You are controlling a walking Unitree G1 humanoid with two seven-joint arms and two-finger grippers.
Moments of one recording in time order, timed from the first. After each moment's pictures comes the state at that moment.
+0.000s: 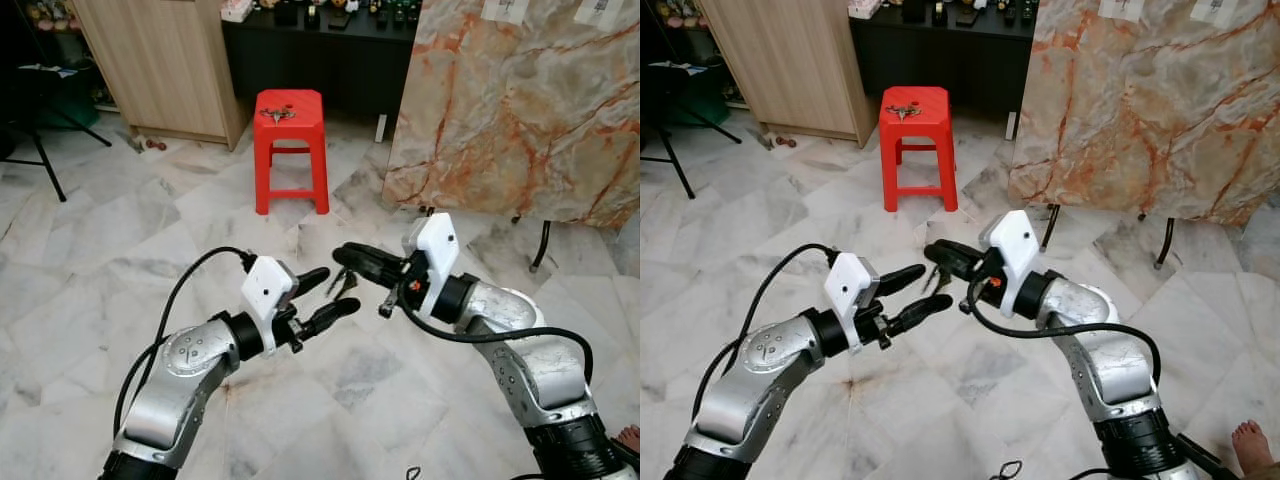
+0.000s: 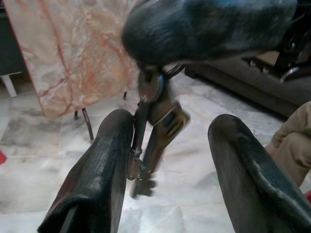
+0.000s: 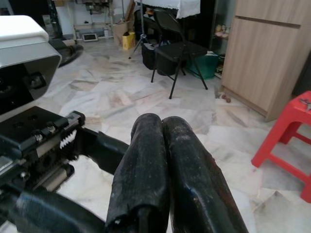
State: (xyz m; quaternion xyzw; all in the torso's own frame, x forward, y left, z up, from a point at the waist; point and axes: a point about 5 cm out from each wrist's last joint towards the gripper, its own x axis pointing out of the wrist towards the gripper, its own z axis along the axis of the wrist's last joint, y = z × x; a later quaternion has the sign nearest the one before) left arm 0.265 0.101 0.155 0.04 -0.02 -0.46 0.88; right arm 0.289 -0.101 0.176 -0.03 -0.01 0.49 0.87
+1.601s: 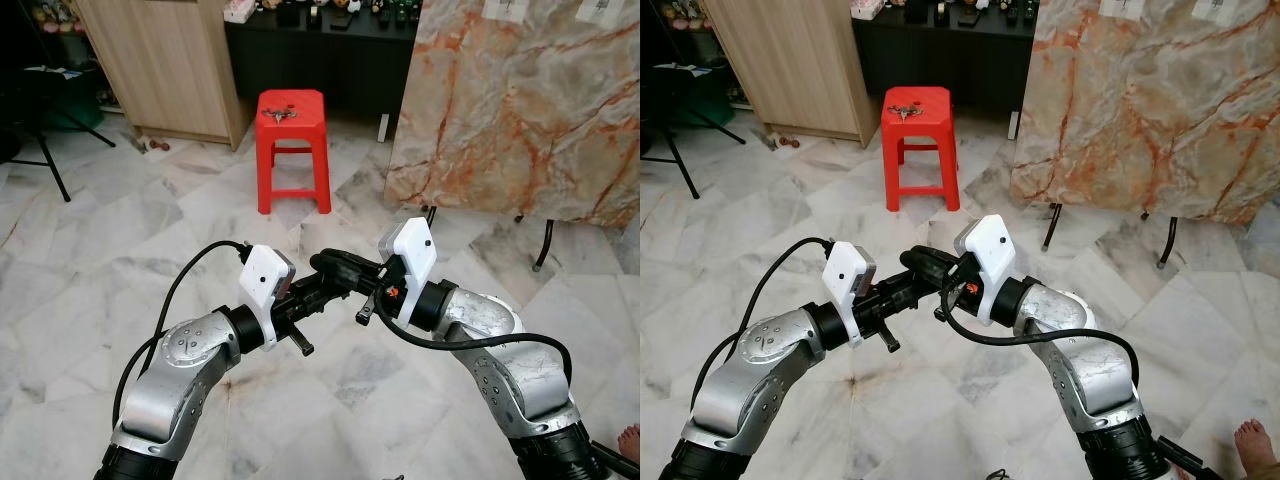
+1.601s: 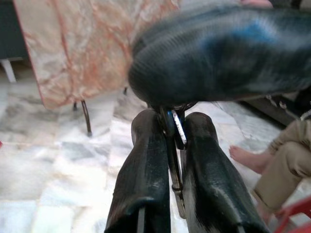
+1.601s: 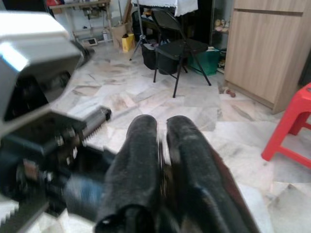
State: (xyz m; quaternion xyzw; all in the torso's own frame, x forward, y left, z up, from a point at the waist) left arm 0.269 0.103 0.162 0.01 0.00 -0.45 0.89; right arm 0.283 -0.082 0.177 0.00 0.00 0.49 0.87
